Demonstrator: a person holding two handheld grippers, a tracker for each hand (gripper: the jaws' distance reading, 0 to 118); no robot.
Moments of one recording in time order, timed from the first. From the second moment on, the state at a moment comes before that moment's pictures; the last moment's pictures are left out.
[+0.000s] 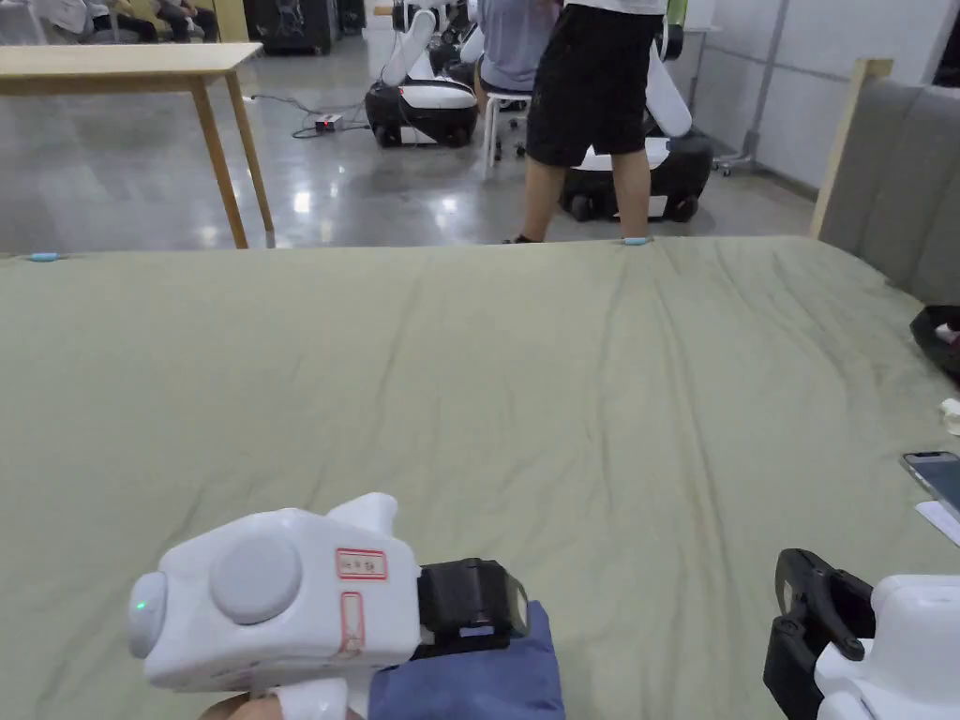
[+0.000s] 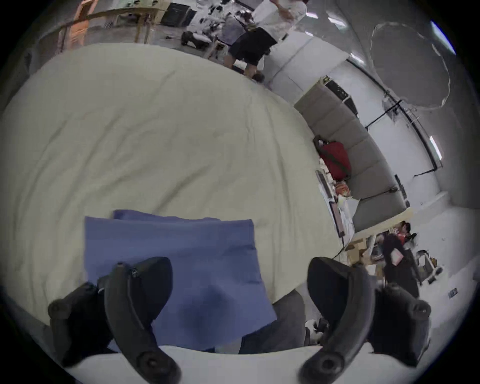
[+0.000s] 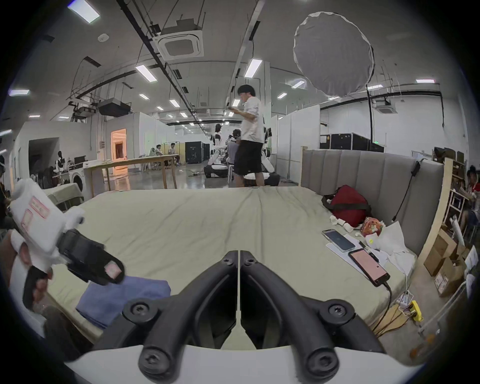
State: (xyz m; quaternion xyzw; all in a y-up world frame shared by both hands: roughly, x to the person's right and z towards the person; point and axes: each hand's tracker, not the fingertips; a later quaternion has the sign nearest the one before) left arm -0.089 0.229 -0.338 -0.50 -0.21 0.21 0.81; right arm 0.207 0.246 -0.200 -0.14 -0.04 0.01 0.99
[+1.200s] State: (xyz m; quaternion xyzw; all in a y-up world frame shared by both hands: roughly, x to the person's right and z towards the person) left arm -0.248 0.177 -0.324 -0.47 -0.23 0.29 0.80; right arm 0.177 0.075 -0.342 -0.49 0.38 -0.38 0.69
